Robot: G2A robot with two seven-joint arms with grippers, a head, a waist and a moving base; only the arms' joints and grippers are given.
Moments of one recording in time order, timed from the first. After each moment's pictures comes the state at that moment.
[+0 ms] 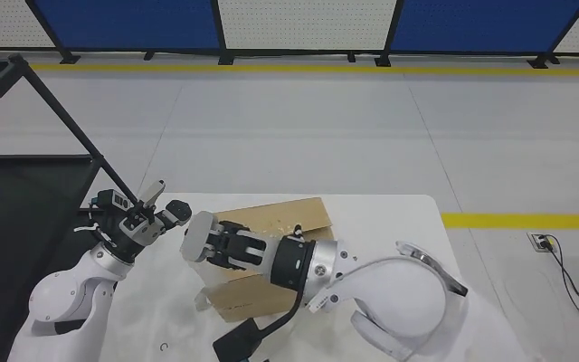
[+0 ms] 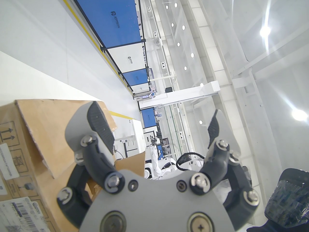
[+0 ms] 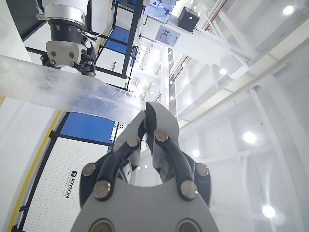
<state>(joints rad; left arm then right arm) 0.98 -1.06 -1.60 -1.51 -0.53 -0.12 -0.71 -0.37 -1.24 0.75 -1.99 -2.63 -0.46 -0.34</state>
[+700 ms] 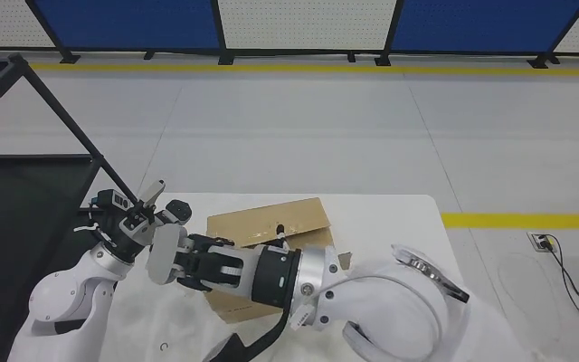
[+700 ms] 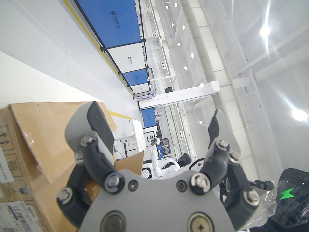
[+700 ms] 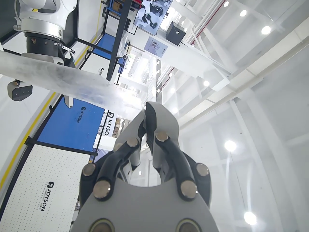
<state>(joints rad) 0.98 -1.06 -1.60 -1.51 -0.53 -0.12 -0.71 -0.31 -1.28 0.73 -2.02 -2.67 -0.45 -0.36</state>
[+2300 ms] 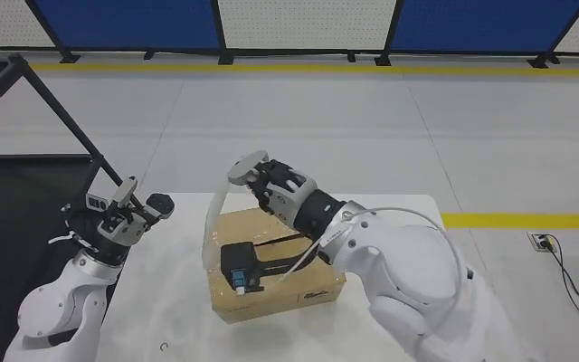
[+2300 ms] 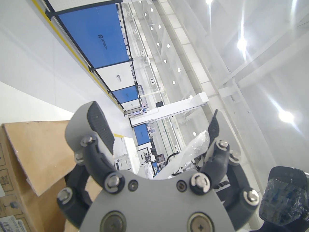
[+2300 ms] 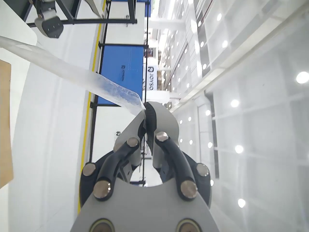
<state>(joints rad) 1.06 -1.06 -1.66 -1.58 -0.56 -0.22 -0.60 -0.43 -1.34 0.91 -1.98 -2.29 -0.72 0.21</state>
